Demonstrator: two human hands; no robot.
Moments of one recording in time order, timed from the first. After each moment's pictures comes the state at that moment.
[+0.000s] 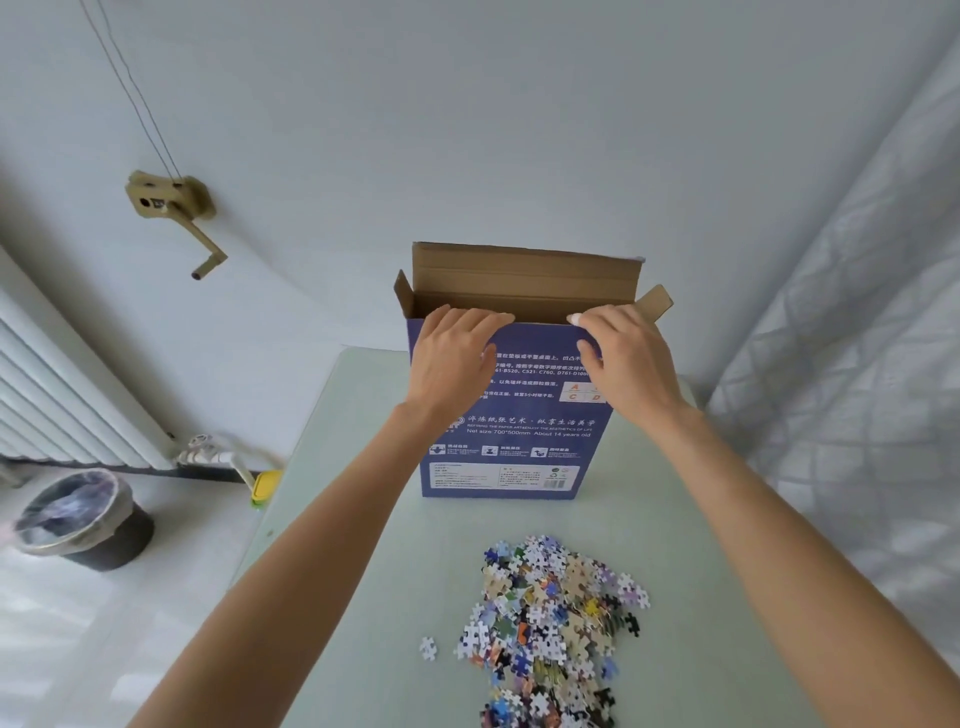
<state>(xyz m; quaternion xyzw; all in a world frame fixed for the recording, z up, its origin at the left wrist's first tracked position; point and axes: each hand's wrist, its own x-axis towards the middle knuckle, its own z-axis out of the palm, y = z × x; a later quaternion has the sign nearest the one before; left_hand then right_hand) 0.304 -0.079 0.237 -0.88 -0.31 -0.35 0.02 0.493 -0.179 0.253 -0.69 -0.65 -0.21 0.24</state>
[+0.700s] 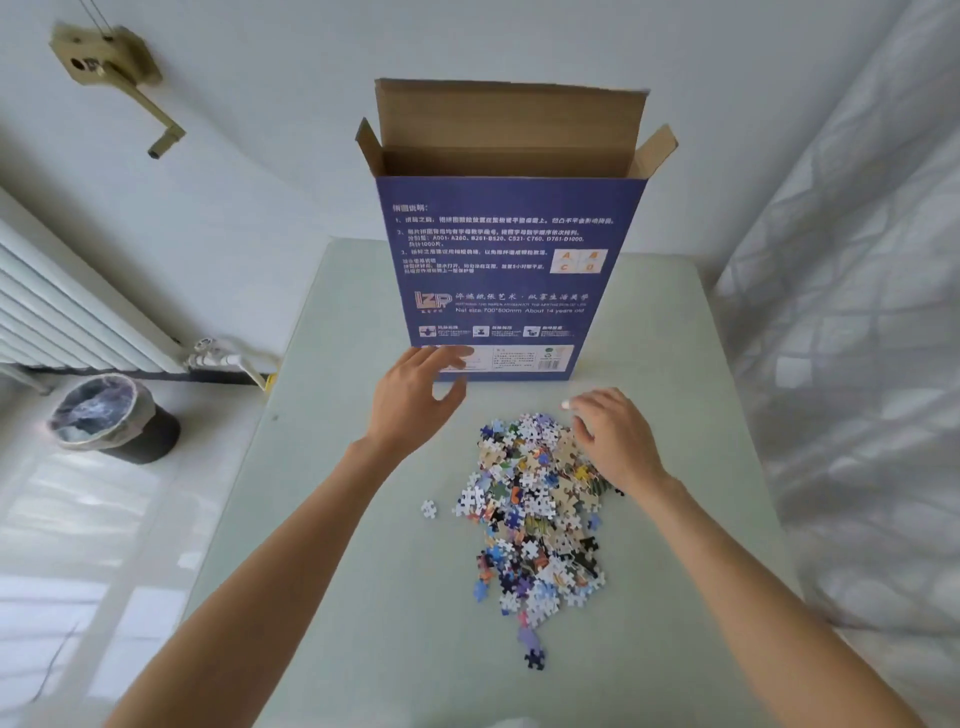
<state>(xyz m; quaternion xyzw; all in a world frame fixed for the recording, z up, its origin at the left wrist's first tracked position) 0.232 -0.176 0.129 -0.88 -0.36 -0.28 -0.17 0.450 -0.314 0.094 -0.75 -0.63 0.03 0.18</state>
